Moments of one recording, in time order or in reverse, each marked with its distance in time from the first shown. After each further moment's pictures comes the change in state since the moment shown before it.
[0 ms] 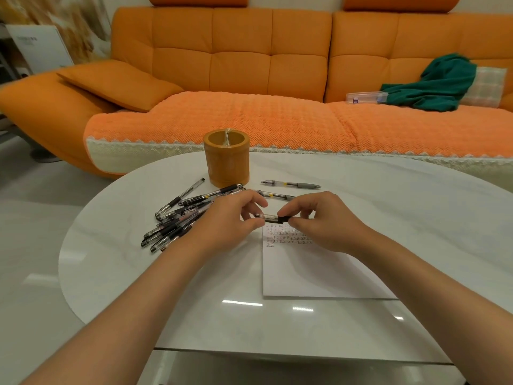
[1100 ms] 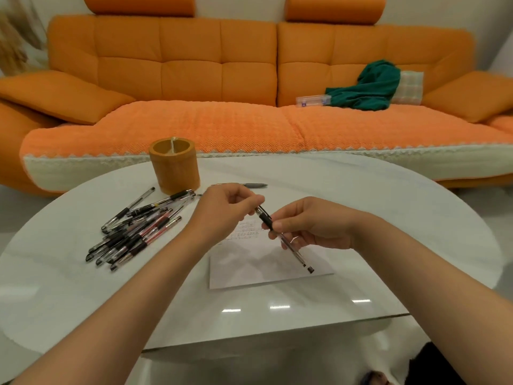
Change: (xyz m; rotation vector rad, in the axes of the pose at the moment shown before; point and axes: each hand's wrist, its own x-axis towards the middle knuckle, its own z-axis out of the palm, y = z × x) left_hand 0.011 0.073 0.039 -0.375 0.079 -0.034; right_hand -0.053 0.012 -0.067 0.673 -0.401 0.438
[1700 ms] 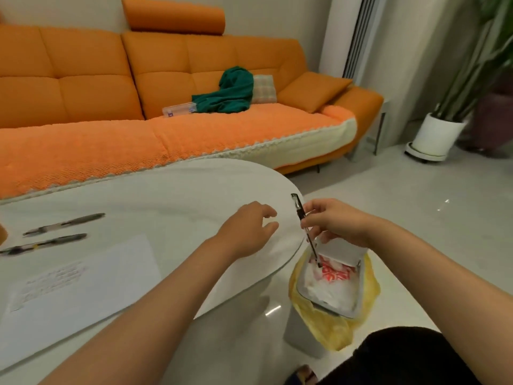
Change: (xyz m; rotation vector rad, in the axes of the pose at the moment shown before) left_hand -0.001 0.114 0.302 0.506 -0.572 0.395; right_hand -0.255 0.119 -0.171 -0.086 0.773 0.122
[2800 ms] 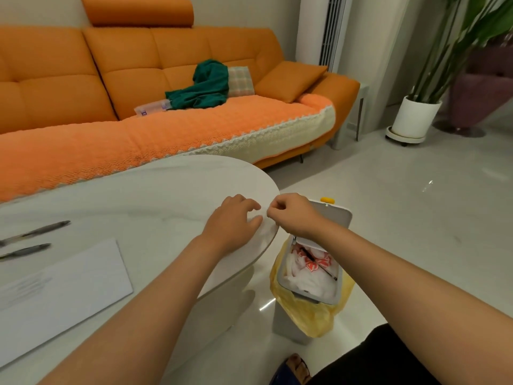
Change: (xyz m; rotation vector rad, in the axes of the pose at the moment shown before) left_hand 0.023 0.016 0.037 0.120 0.058 0.053; right_hand 0.022 0.034 0.018 -0.262 0.300 -0.170
